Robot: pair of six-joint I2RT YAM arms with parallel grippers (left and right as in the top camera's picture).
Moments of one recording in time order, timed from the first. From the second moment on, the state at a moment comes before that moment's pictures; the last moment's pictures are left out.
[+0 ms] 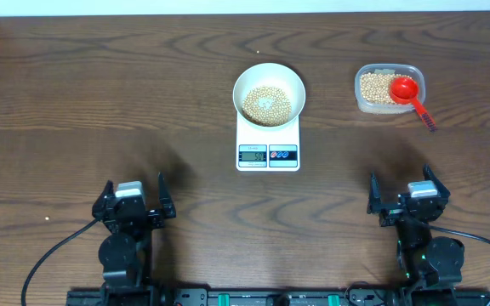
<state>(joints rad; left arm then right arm) 0.04 0.01 0.08 -0.26 -0.09 0.04 0.07 0.01 0.01 -0.07 -0.02 -0.11</state>
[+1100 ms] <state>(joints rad) 0.04 0.01 0.06 0.58 -0.09 0.07 0.07 0.01 0.01 -0.07 -0.02 -0.11</state>
